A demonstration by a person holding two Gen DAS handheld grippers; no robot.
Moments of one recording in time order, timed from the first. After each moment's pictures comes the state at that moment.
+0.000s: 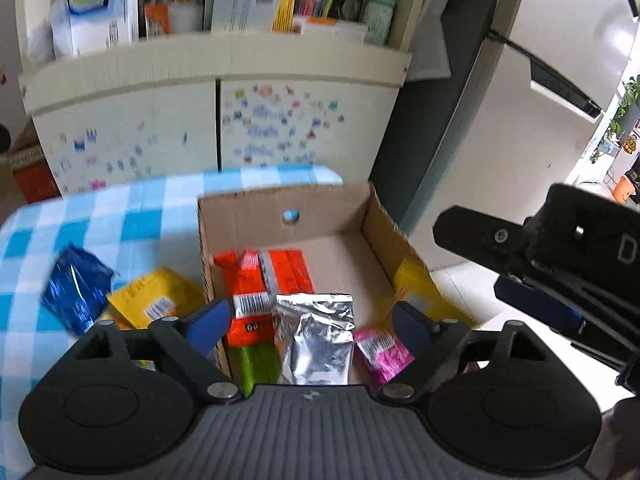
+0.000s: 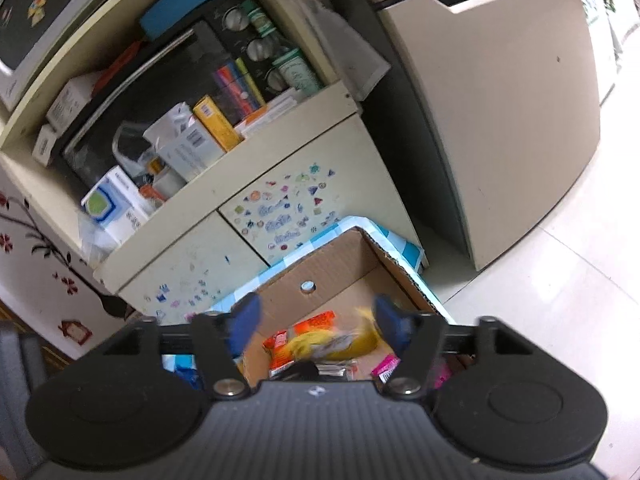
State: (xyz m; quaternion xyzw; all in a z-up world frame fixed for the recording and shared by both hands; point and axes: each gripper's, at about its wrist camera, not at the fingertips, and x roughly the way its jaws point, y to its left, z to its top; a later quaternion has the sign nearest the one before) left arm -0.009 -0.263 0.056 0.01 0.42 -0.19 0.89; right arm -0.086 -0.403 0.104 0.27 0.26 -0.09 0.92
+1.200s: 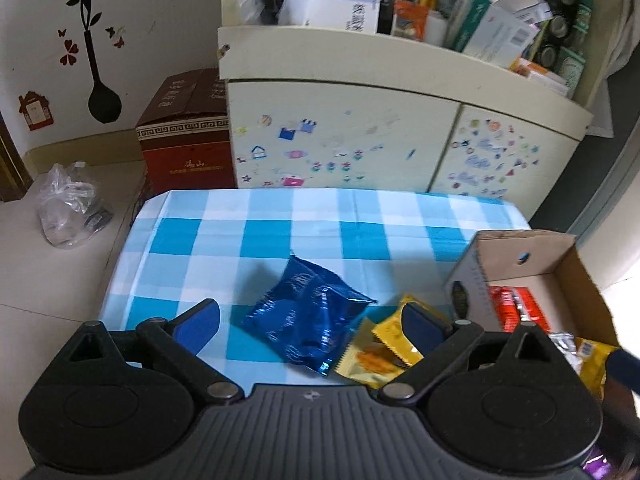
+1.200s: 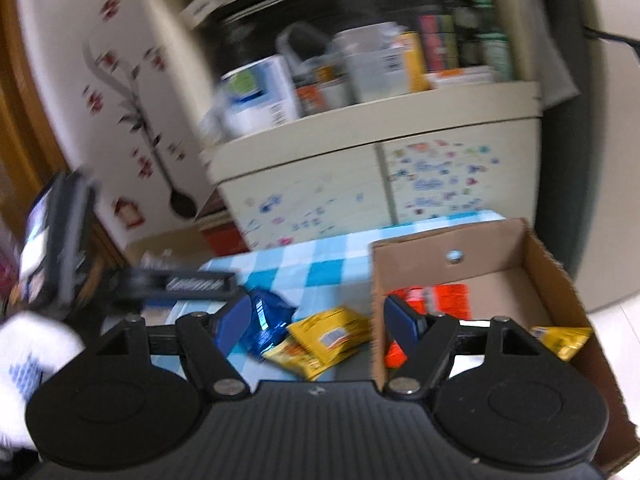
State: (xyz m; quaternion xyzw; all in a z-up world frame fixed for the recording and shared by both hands) left arm 0.061 -0.086 0.038 0.00 0.43 -0.05 0.90; right arm -0.058 -0.255 0.080 0.06 0.29 0.08 0.95
